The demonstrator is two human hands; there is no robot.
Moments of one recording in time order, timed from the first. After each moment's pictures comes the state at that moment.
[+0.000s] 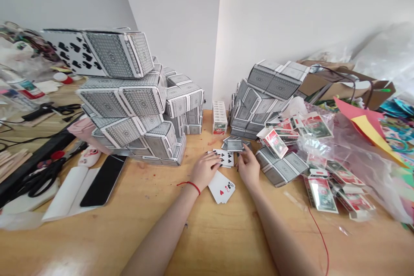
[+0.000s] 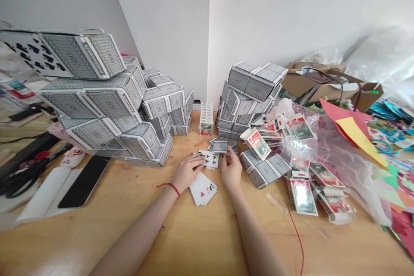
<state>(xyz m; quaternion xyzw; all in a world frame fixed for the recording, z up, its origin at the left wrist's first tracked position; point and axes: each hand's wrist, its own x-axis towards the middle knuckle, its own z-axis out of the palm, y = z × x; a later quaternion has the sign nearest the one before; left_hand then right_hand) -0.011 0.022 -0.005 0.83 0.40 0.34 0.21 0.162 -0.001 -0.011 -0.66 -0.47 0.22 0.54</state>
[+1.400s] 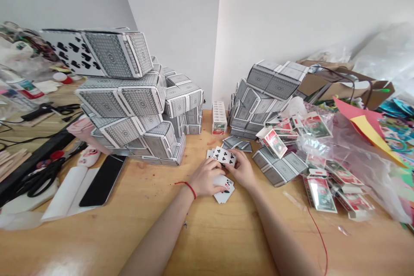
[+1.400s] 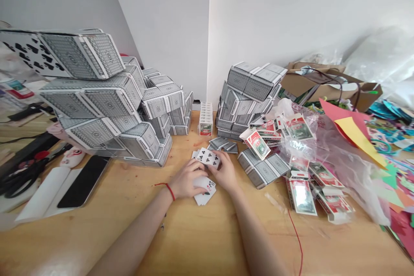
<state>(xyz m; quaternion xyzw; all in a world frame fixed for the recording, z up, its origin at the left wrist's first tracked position) -0.020 0.002 0.027 0.90 0.28 0.25 0.23 0.158 -0.004 0.000 -0.58 -0.64 0.22 0.46</state>
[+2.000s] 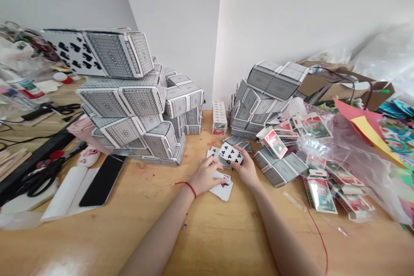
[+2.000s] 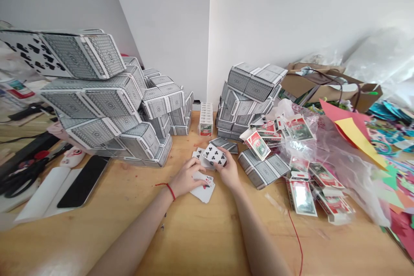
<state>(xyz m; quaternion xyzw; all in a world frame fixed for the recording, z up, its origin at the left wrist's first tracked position) -0.018 0.005 0.012 0.85 0.37 0.28 0.24 0.164 -0.001 -0.004 -0.55 -0.53 0.36 0.53</state>
